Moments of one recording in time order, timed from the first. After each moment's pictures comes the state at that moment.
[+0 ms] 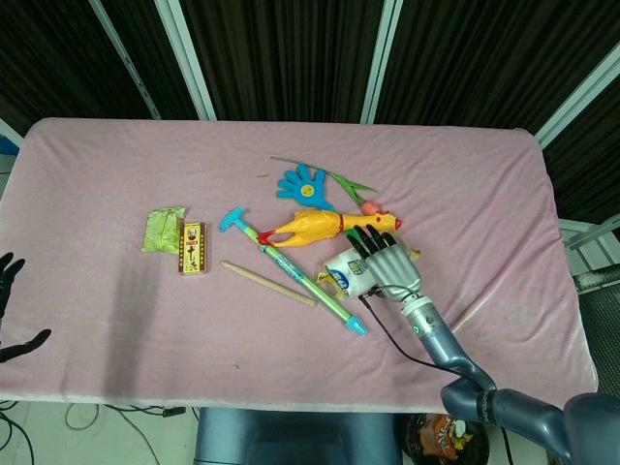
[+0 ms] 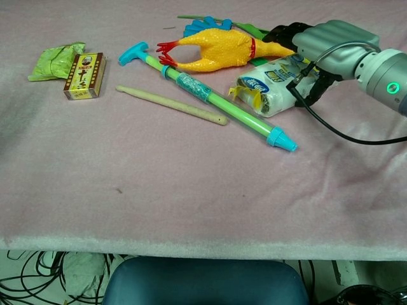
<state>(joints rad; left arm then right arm) -0.07 -1.09 -0.06 -1.56 1.52 1.55 -0.09 0.68 -1.70 0.21 -1.14 -1.42 0.99 -0.34</state>
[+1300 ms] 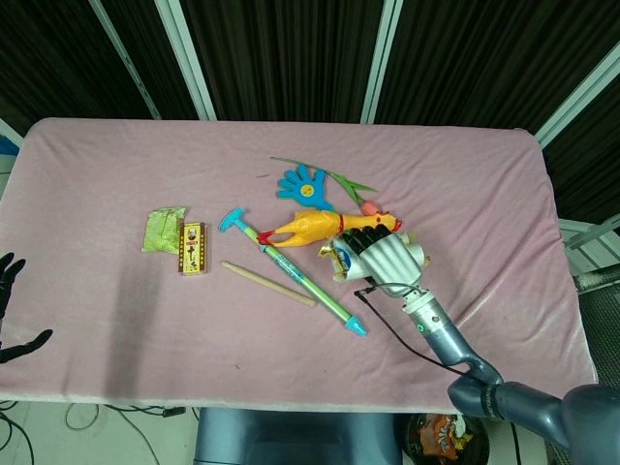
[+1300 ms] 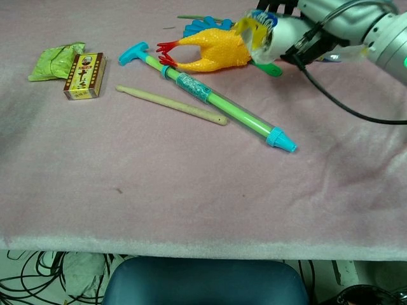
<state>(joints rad) -0.06 -1.09 -0.06 -1.57 1.53 1.56 -0.09 0.71 -1.65 0.16 -1.15 -1.57 1.26 -0.18</state>
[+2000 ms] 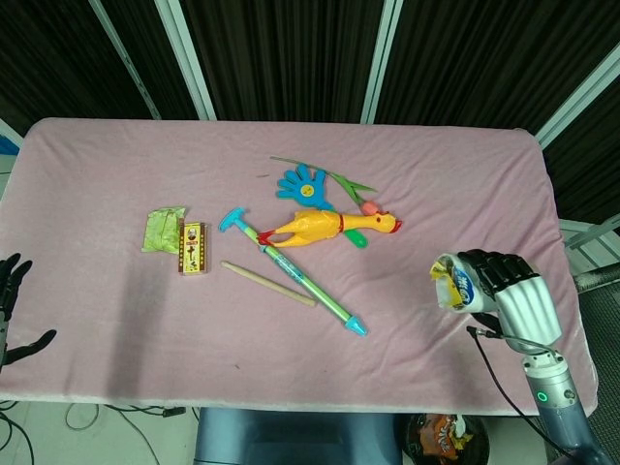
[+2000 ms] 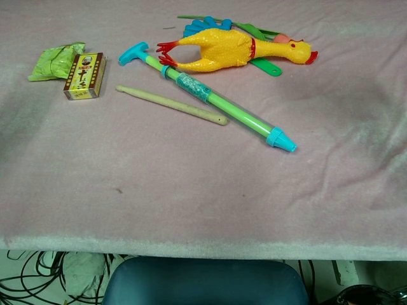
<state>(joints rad) -0.07 -1.11 -0.05 -1.55 1.56 1.58 -0.05 0.33 -1.29 0.07 -1.46 -1.69 1.72 -0.05</state>
